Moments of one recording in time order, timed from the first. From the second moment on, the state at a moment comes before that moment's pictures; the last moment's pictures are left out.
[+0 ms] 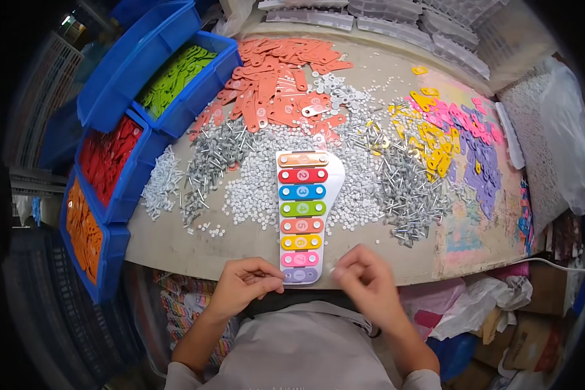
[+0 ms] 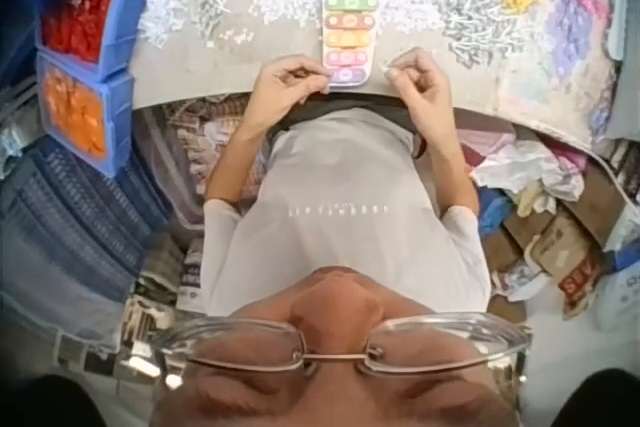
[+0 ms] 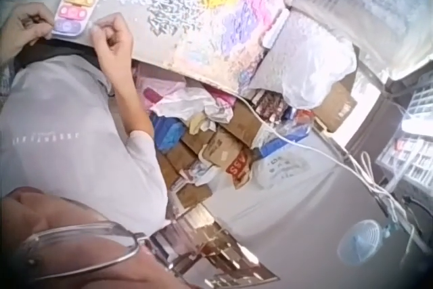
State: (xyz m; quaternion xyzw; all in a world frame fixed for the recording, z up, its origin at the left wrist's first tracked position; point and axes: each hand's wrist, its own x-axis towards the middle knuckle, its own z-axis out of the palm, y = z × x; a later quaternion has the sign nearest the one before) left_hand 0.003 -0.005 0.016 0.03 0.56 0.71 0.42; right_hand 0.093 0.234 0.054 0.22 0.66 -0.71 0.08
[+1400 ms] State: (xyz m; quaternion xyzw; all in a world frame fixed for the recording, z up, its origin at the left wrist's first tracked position) left_hand 0.024 -0.013 0.000 0.16 0.61 0.64 0.44; right_hand 0.085 0.206 0.042 0.10 0.74 -0.65 0.14
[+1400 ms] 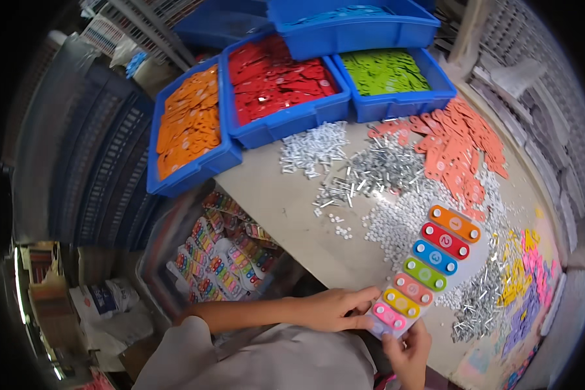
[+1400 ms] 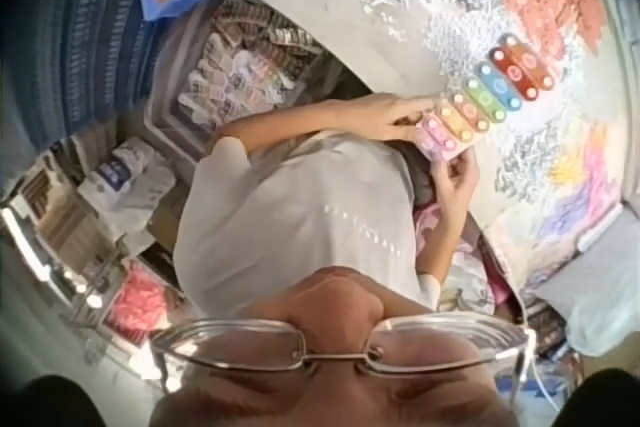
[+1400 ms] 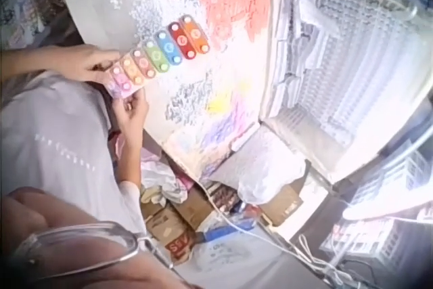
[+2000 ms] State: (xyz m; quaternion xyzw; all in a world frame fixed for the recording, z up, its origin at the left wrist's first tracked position) left_hand 0.155 -0.272 -0.157 -0.37 0.87 0.33 -0.04; right_hand 0.047 0.123 0.023 -0.18 0.90 -0.40 0.04
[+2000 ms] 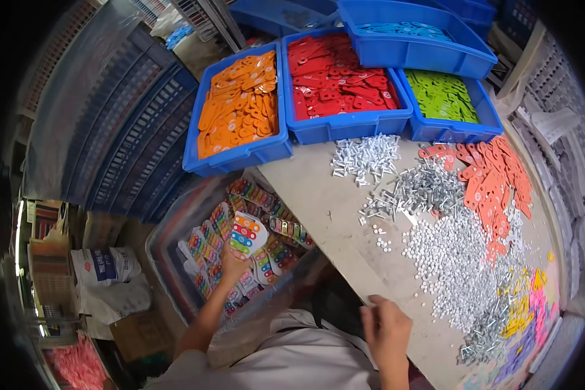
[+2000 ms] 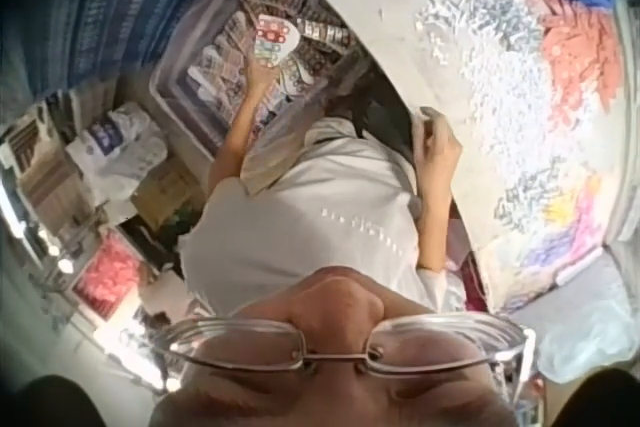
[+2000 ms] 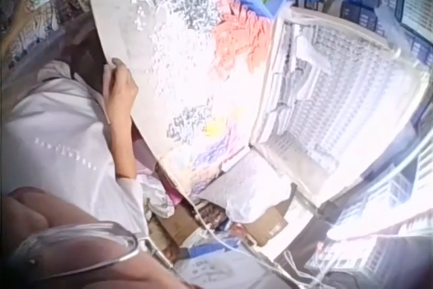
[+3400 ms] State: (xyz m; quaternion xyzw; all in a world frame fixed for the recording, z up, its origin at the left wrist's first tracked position) left_hand -0.005 -0.004 -0.017 0.40 0.82 0.38 -0.18; right_hand -0.050 0.691 -0.014 0.41 0.85 0.08 -0.33
